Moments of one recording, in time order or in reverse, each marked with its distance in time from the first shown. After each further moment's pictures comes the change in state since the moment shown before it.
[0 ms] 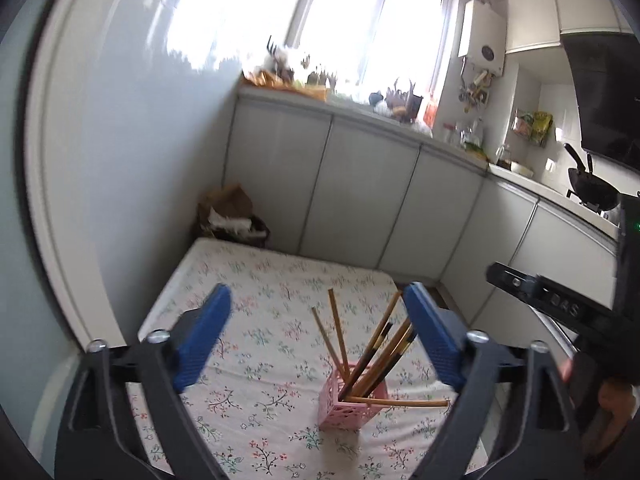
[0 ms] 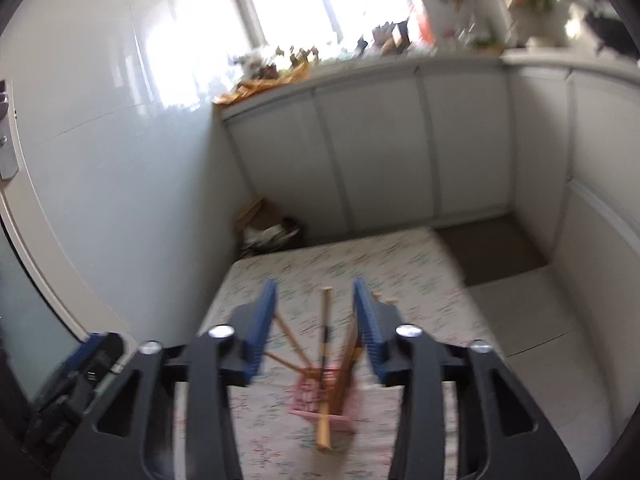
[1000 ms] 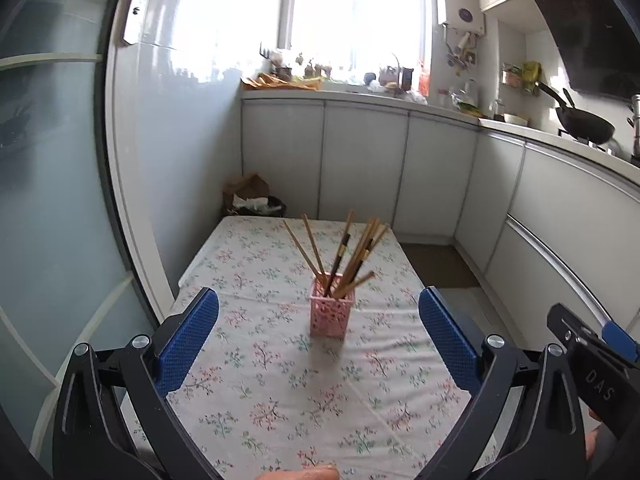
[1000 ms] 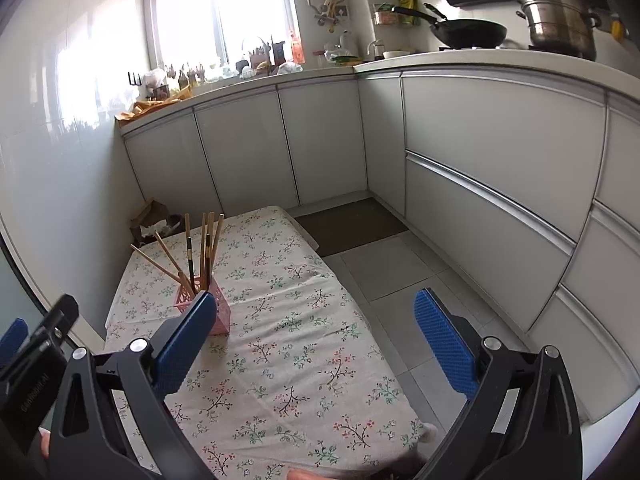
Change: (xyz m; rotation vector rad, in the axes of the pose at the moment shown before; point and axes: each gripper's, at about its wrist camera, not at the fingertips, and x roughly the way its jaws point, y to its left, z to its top) left arm -0.118 -0.094 -0.081 0.144 0.072 0.133; right arm -0.191 -0.062 -0.115 0.113 -0.012 -0.379
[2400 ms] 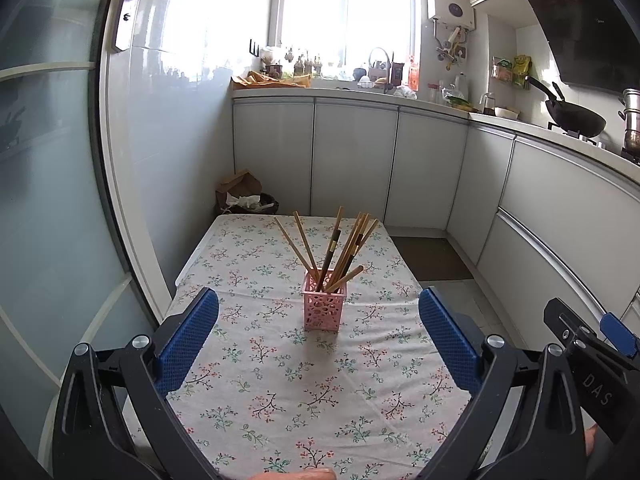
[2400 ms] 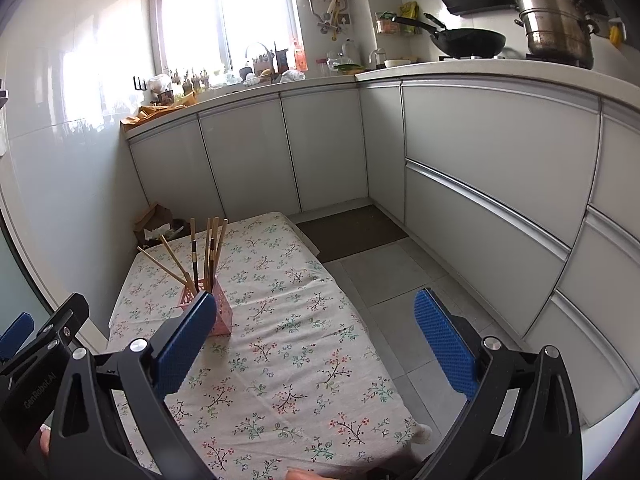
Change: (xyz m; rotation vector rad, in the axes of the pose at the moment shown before) left arm -0.011 -0.003 0.002 0.020 0.018 -0.024; right arm -0.016 -0.007 0.000 -0.012 -0.019 0.021
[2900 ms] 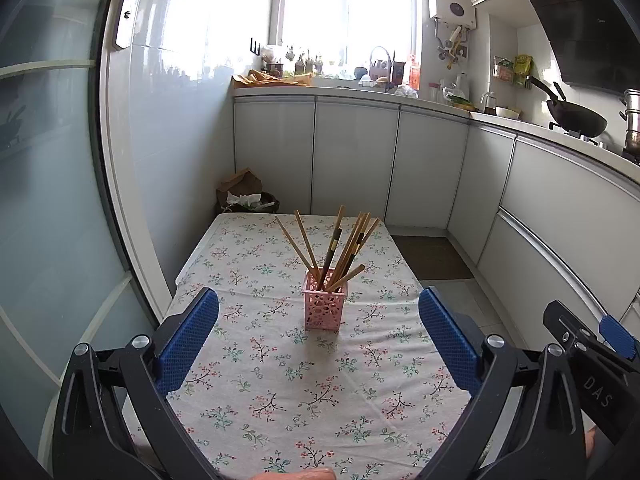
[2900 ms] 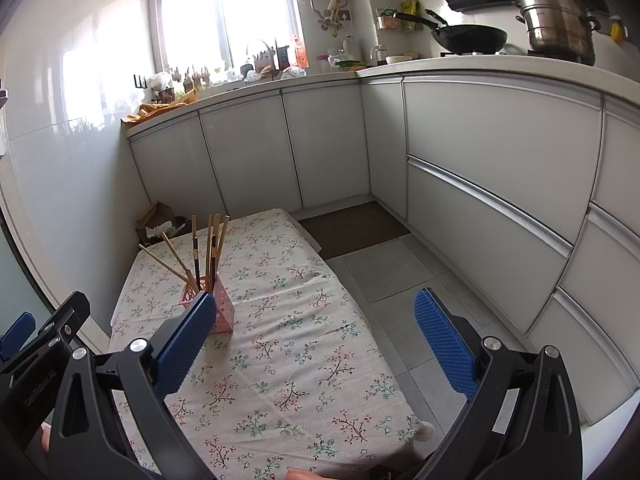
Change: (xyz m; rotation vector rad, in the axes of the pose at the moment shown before) left arm 0.001 0.001 0.000 -0.001 0.002 0.002; right arm 0.002 0.000 -0.001 0.000 0.007 0.003
